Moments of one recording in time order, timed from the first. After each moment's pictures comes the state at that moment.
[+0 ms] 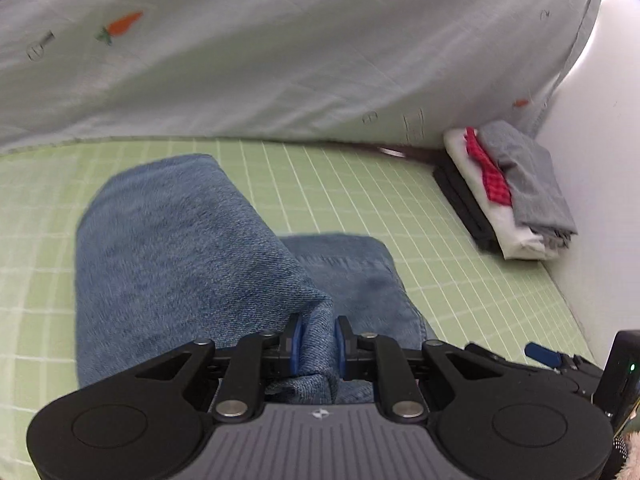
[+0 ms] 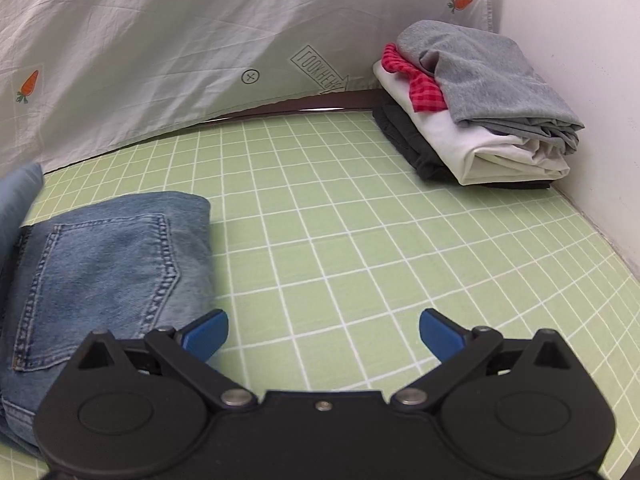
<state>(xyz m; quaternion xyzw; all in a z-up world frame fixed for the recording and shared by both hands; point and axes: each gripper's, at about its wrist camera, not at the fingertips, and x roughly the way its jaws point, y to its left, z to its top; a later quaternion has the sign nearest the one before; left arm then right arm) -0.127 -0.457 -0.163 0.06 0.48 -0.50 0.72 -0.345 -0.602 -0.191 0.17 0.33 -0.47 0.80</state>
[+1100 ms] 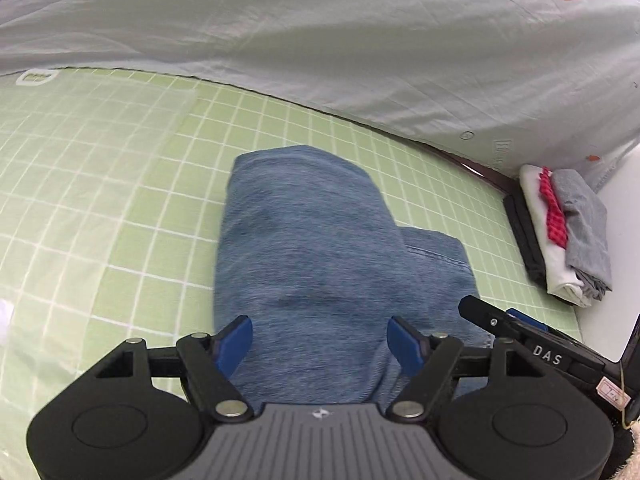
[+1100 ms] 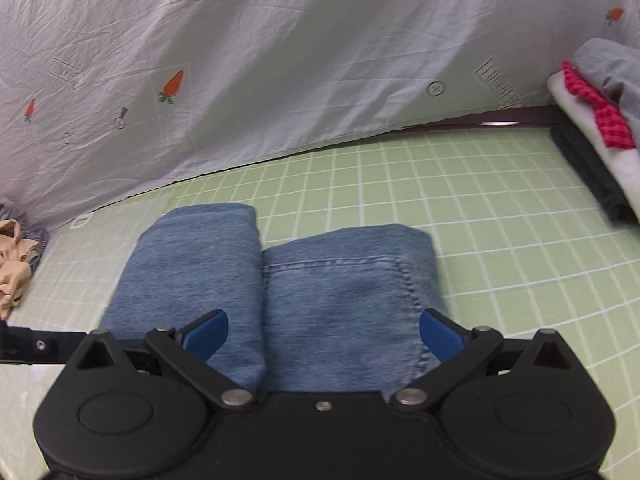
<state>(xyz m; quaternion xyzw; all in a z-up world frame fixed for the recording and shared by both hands) -0.066 -0.357 -0.132 -0.01 0.51 -0.38 0.77 -0.242 -0.562 -0.166 0.24 0.32 -0.23 0.89</state>
